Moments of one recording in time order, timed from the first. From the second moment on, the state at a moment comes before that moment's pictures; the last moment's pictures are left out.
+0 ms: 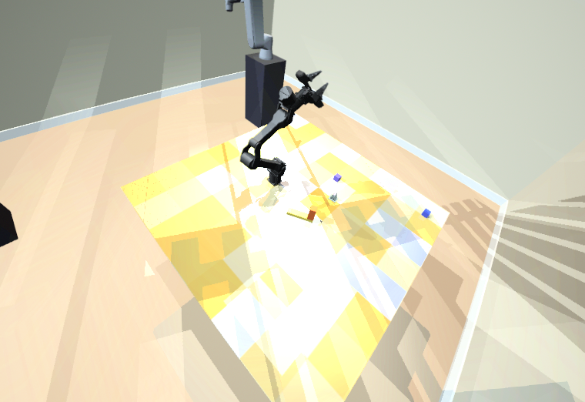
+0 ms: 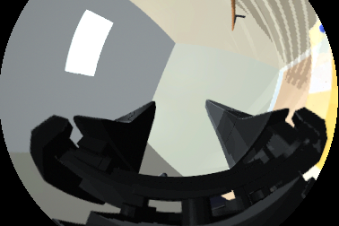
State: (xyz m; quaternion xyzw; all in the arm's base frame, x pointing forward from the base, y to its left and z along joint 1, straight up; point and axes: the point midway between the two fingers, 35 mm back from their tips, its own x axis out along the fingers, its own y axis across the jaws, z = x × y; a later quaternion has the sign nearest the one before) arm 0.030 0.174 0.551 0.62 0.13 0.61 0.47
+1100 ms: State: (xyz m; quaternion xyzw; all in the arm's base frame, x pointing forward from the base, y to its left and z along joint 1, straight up) arm 0.149 0.240 0.464 0.62 0.24 0.38 0.65
